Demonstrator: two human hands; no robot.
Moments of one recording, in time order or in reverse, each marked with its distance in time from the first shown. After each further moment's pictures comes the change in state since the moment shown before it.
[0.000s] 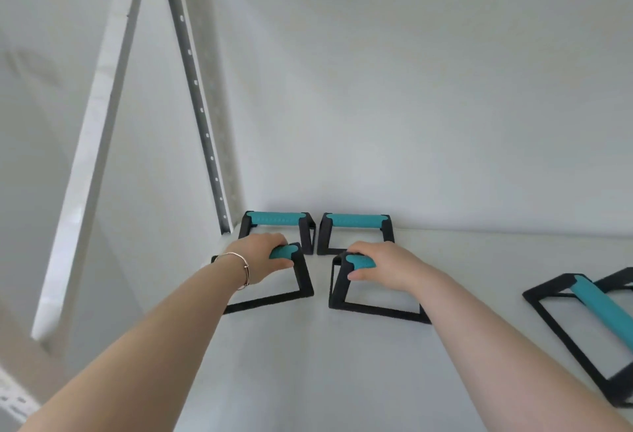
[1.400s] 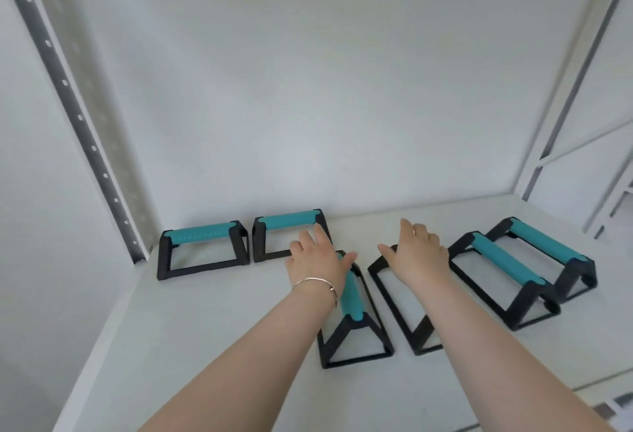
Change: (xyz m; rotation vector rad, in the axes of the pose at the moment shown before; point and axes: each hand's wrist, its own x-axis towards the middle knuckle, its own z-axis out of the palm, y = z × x) left_hand 0.007 0.195 0.057 -0.125 0.159 0.027; right_hand -0.079 0.066 -0.014 -0.209 0.491 0.713
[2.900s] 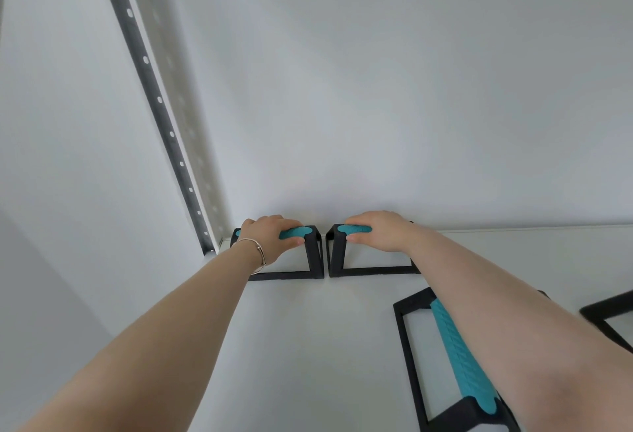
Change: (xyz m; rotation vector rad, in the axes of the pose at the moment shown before) left_hand 0.161 -0.249 -0.033 0.139 -0.118 0.111; right_hand 0.136 -0.195 0.080 0.115 -0.480 -0.701
